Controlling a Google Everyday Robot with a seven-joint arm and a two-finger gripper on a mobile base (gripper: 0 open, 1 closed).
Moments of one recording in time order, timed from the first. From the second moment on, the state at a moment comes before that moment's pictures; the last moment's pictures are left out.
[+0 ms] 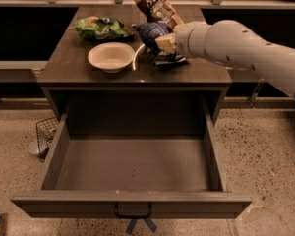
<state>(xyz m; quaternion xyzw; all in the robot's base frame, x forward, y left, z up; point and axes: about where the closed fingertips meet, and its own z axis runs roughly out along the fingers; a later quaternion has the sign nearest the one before) 0.757 -0.083 0.913 -0.31 0.75 0.05 0.59</state>
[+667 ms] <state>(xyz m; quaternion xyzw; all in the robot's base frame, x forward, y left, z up) 0.653 -0.090 0.924 -0.30 0.76 0.10 0.57</state>
